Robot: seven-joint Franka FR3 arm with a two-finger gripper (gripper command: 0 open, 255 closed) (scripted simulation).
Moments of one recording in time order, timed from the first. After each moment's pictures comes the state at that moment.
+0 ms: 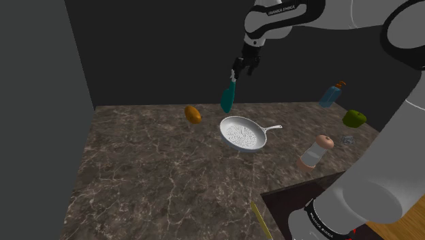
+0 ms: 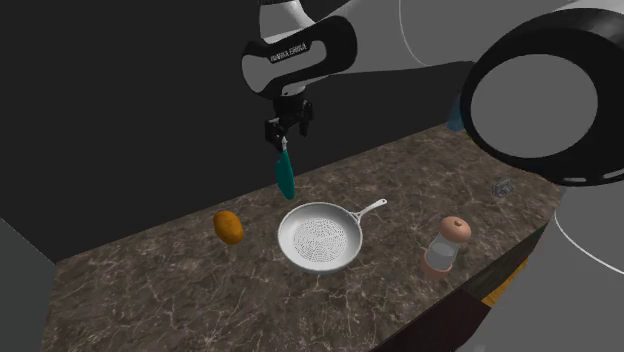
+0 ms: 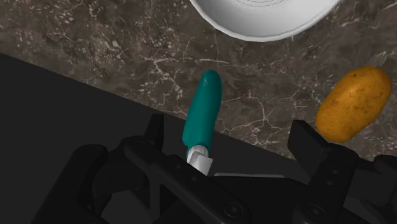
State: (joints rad) arm -0.03 0.15 -0.18 -1.82 -0.05 2.04 -0.17
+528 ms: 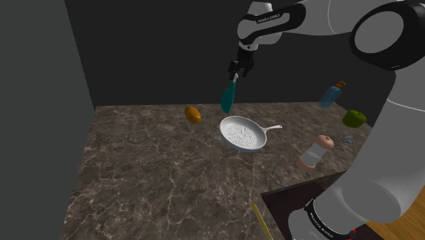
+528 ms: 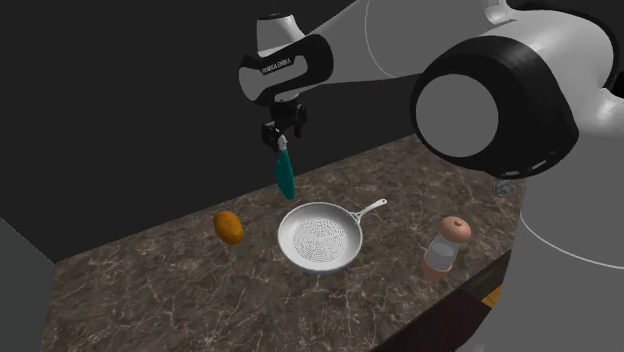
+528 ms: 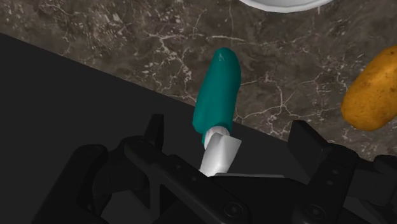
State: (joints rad) arm -0.05 0.28 -0.18 -1.72 -0.03 2.09 -0.20
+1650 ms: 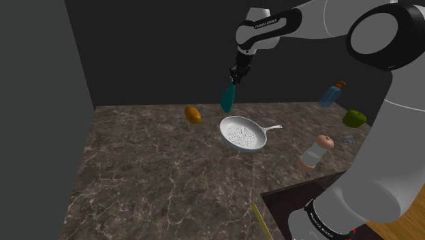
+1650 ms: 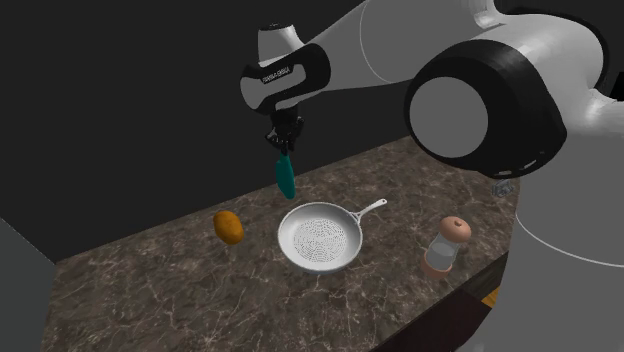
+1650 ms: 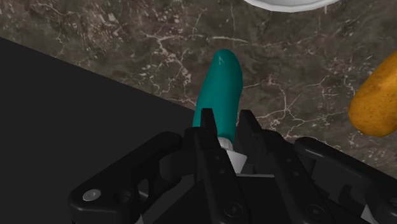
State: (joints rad) arm -0.05 0.30 -0.18 -1.74 -0.03 2.13 -0.20
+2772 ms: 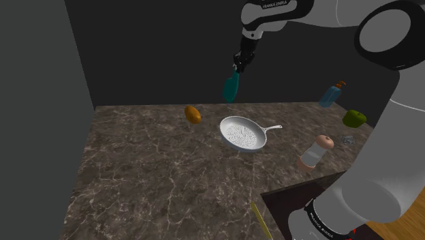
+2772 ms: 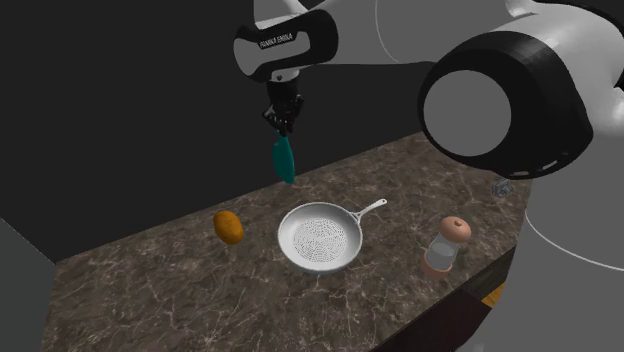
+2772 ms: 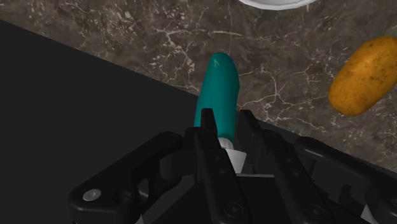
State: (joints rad) arm -0.05 0.26 -0.18 -1.63 -0.03 1.98 -0.20
